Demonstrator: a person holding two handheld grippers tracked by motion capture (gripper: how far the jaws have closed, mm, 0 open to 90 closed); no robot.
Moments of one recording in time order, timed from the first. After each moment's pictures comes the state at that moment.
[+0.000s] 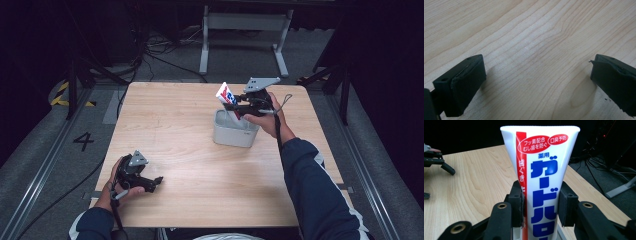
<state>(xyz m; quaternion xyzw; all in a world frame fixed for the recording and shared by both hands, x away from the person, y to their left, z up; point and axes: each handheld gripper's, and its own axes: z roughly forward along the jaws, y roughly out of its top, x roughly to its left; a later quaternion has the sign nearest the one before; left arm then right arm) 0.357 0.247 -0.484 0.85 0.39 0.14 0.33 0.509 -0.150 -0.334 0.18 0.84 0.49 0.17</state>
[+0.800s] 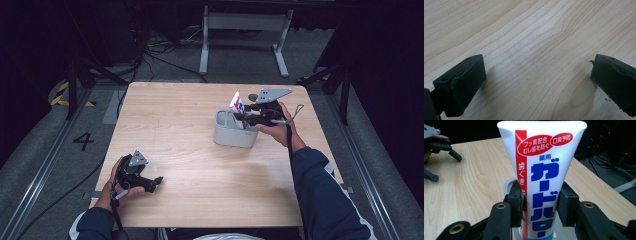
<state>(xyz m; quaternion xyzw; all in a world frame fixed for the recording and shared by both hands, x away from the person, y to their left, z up) 0.357 0.247 -0.484 0.85 0.39 0.14 0.33 0.494 -0.183 -0.357 0.18 0.84 0.49 0.16</state>
